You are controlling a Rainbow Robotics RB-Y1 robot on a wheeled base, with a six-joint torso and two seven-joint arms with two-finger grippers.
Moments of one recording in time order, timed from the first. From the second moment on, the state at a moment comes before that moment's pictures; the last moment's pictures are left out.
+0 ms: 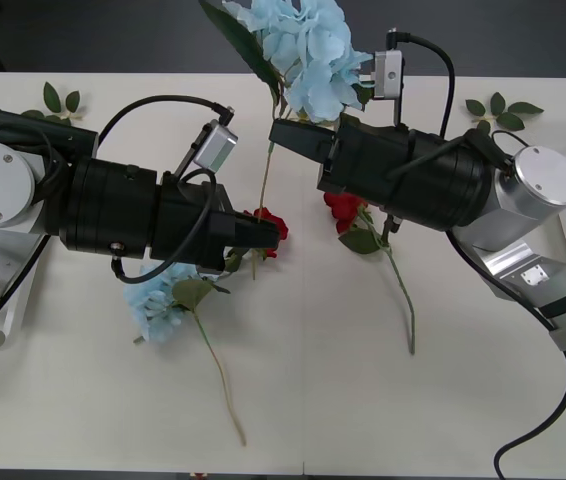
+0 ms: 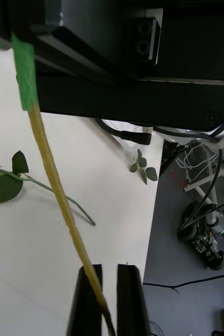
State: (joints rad) right arm -0.45 -0.48 0.33 -1.62 -2.24 0.81 2.51; left arm -0.38 0.54 -0.19 -1.87 1.62 1.26 -2.01
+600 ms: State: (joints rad) right arm -0.45 -0.46 0.33 -1.62 -2.24 0.81 2.51; left arm -0.38 0.55 -0.19 -1.87 1.68 1.26 -2.01
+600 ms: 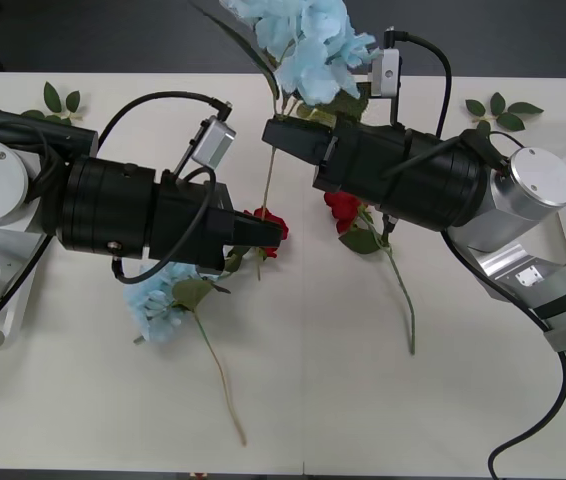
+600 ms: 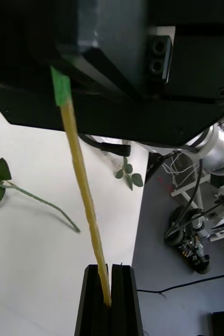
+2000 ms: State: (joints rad) right arm -0.68 -0.71 0.57 -1.62 -1.36 1.12 2.01; left arm 0.04 0.87 0.70 -1.87 1.24 1.59 -2.01
